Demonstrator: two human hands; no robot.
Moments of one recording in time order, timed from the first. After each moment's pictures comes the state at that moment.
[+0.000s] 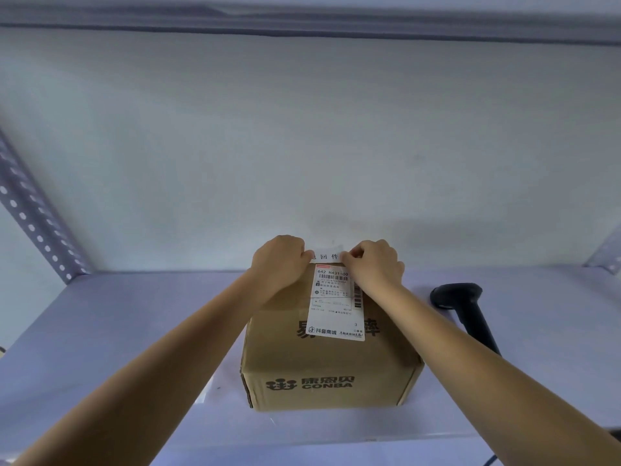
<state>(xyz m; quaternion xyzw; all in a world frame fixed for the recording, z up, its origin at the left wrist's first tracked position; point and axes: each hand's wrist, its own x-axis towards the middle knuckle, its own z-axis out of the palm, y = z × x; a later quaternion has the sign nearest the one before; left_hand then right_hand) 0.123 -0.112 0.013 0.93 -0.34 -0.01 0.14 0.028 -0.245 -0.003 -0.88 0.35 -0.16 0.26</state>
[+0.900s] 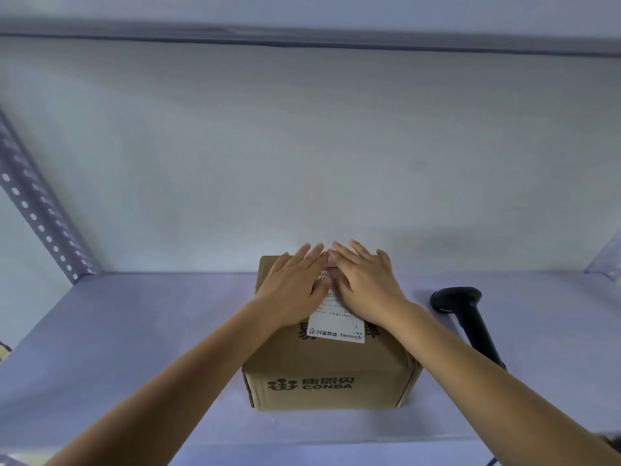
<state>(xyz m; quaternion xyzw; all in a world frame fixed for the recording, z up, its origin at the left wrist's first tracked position) 0.089 -0.093 -0.015 0.88 -0.47 0.03 0.12 0.006 -0.240 -0.016 -0.99 0.10 -0.11 0.07</state>
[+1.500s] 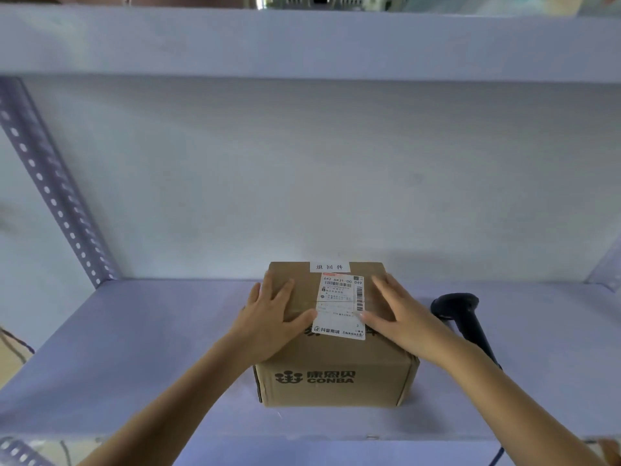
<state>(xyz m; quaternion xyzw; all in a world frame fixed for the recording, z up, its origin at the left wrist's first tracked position) 0.056 -0.029 -0.014 0.93 -0.31 -0.11 0.17 -0.072 -0.252 -0.010 -0.94 0.18 0.00 0.28</state>
